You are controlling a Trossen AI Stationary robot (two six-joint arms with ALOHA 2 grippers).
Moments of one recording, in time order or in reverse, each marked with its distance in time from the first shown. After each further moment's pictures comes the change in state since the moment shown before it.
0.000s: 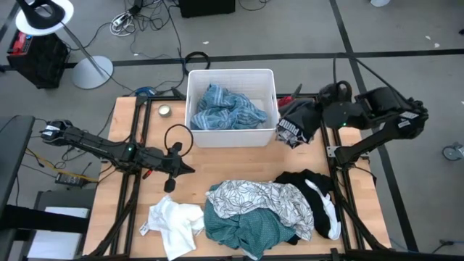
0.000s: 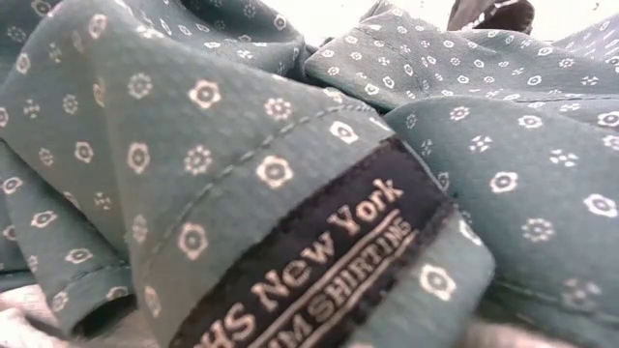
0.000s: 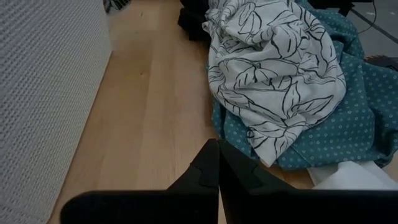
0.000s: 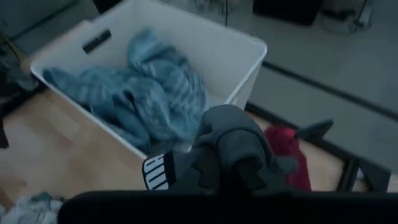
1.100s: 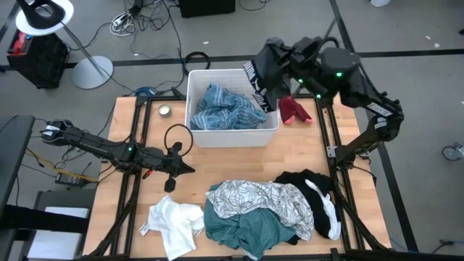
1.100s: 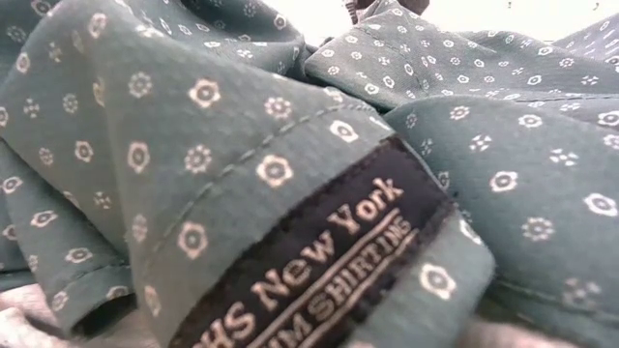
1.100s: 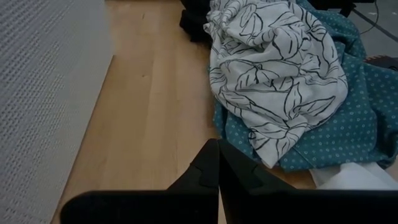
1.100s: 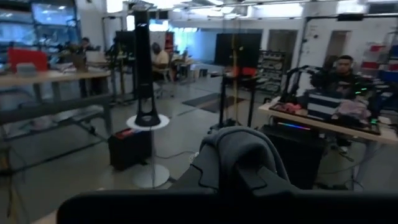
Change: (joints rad) left arm 0.000 0.000 0.000 0.005 -0.009 0.005; right arm -0.248 0.307 0.303 1.055 0.046 -0.993
